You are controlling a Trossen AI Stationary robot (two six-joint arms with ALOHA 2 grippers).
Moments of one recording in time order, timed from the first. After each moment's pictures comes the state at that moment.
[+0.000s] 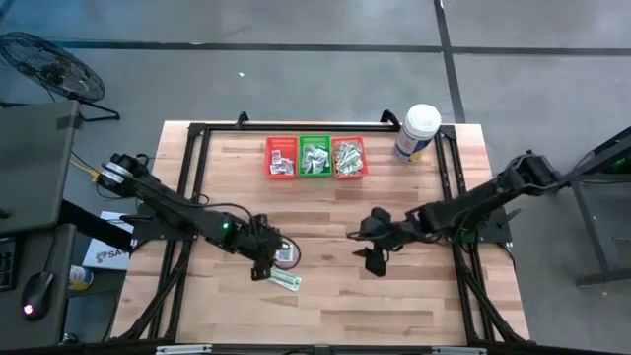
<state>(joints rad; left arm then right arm) -0.43 1.46 0.88 -0.50 -0.26 -0.53 0.35 1.37 0.80 -0.22 0.17 0.59</state>
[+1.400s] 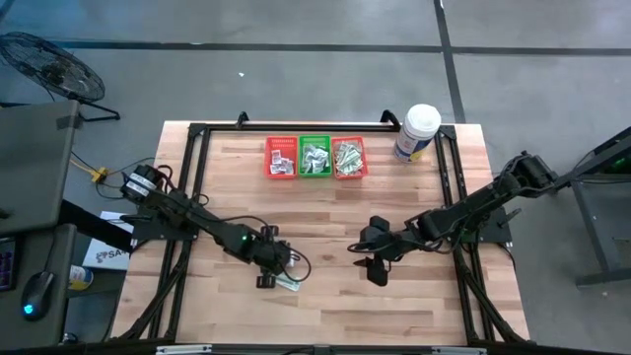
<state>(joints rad) -0.41 1.73 0.89 -0.35 -0.19 -0.39 0.43 1.41 0.80 -0.17 0.18 0.61</state>
